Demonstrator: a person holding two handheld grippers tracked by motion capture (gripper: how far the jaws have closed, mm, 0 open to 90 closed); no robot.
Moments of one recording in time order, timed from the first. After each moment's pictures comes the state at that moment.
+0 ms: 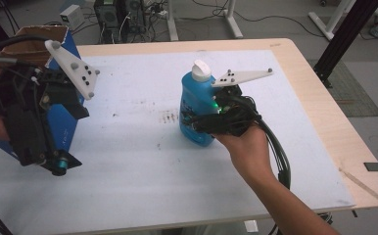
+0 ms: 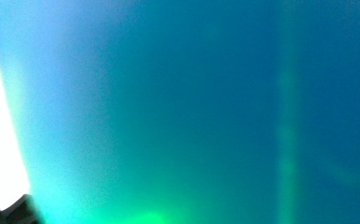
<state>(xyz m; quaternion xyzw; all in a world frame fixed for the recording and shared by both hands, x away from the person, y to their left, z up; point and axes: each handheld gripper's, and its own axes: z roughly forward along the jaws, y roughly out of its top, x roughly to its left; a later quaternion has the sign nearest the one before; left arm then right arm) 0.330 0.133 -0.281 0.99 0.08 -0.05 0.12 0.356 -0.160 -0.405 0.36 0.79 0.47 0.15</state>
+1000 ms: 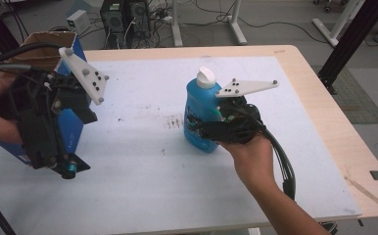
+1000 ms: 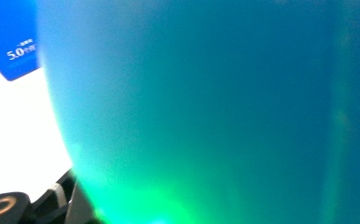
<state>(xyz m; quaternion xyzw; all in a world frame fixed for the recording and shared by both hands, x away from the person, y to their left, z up) 0.332 0.132 -0.280 0.99 0.08 -0.05 0.12 0.352 -0.158 -0.405 0.35 0.79 0.47 0.17</state>
